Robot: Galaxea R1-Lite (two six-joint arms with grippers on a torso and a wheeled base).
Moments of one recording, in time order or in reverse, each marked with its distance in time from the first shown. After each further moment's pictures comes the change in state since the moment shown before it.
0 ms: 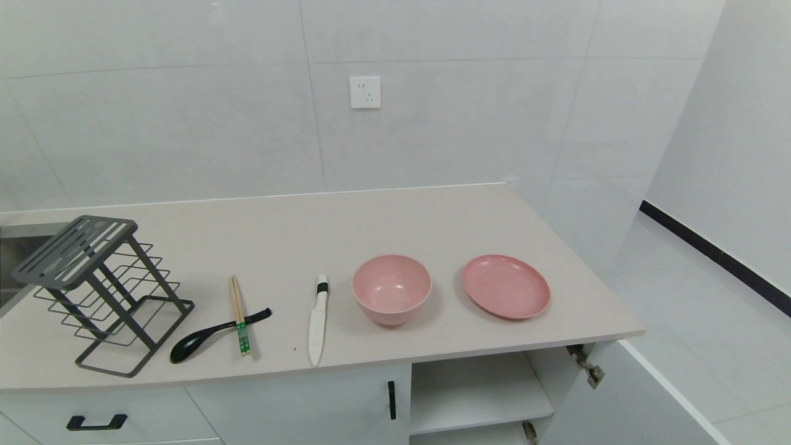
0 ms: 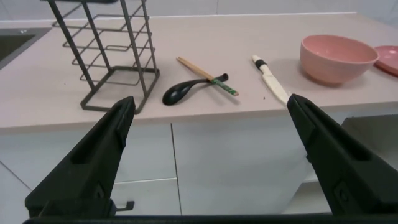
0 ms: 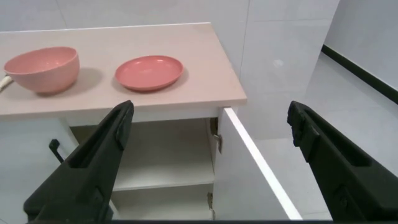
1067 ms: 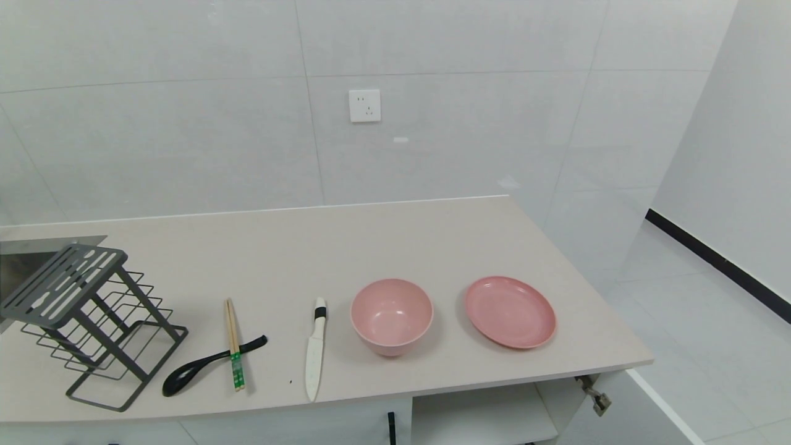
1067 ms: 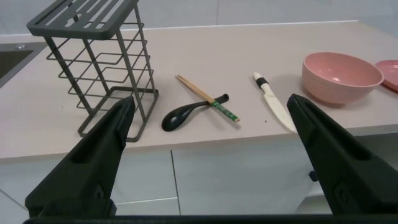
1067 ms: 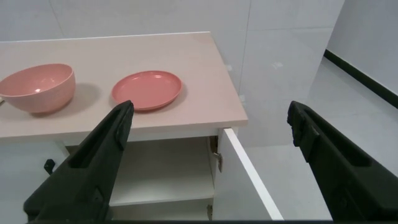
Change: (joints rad) left arm 0.000 0.000 -0.001 0.002 -0.004 0.011; right arm 0.000 0.000 0.000 -0.001 0.000 0.000
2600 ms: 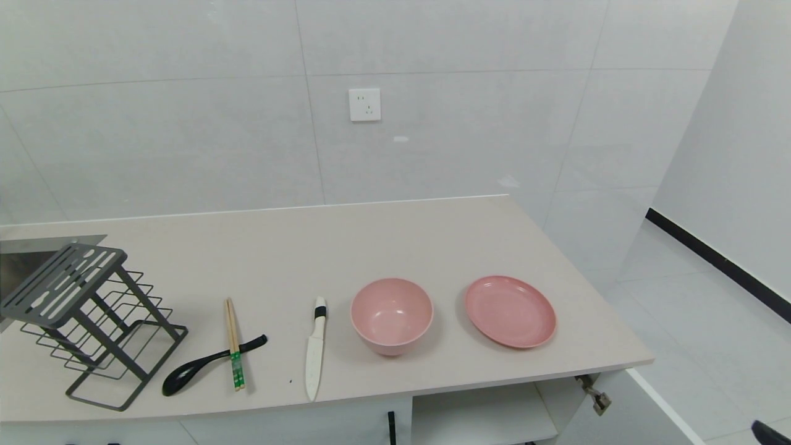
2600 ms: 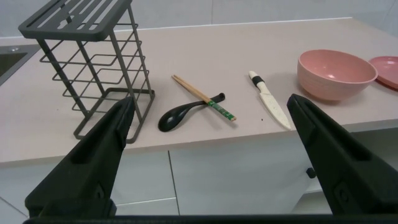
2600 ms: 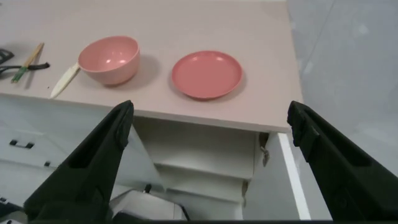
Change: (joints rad) left arm 0.000 0.000 0.000 0.000 -0.024 0.008; right arm 0.058 0.526 -0.217 -0.073 0.235 -0.008
